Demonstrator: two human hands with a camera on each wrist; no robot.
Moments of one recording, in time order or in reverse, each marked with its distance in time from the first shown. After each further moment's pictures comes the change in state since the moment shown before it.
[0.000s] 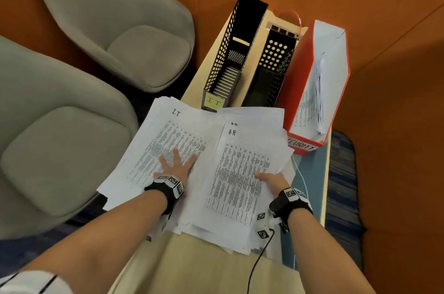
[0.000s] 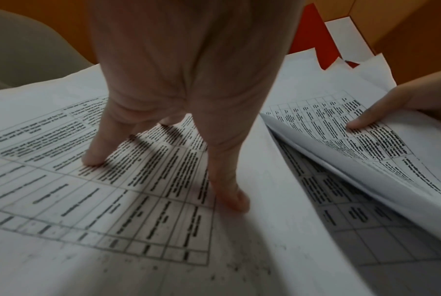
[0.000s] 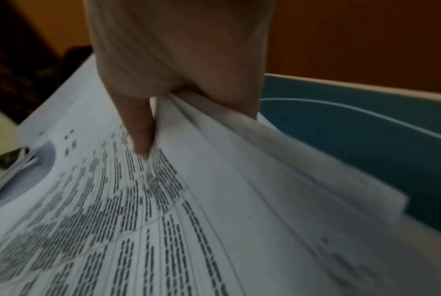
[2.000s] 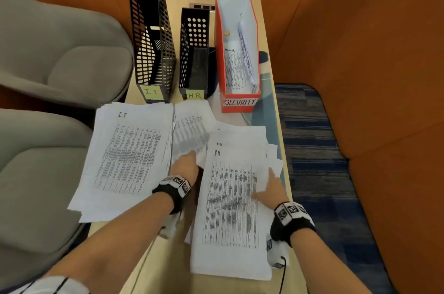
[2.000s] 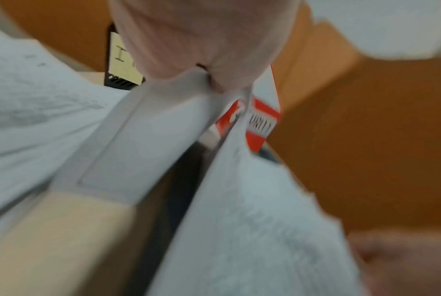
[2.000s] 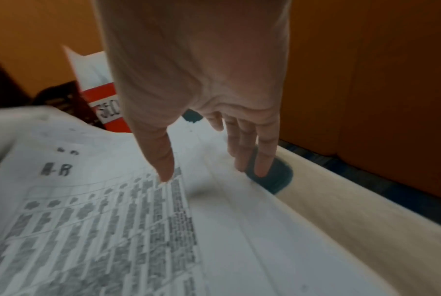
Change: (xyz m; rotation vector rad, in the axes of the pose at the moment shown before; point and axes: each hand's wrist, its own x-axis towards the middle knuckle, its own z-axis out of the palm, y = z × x) left_hand -0.064 0.126 0.029 -0.110 0.247 0.307; right_hand -0.080 0.165 -0.073 -0.471 0.139 -0.098
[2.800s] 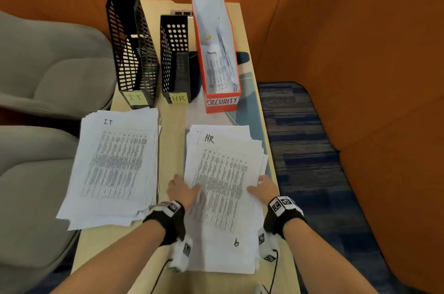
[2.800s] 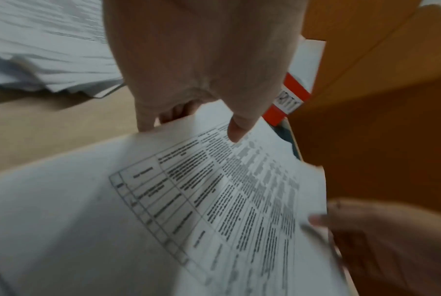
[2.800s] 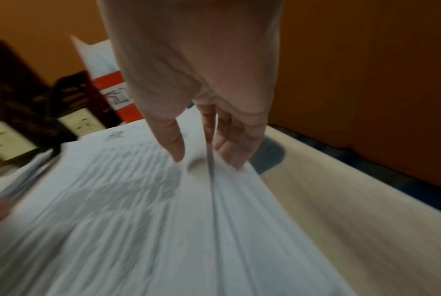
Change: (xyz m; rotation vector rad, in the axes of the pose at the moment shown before) left_hand -0.045 0.004 0.063 -0.265 -0.021 -0.239; right_hand -0.015 0.017 -0.011 0.308 -0.004 0.080
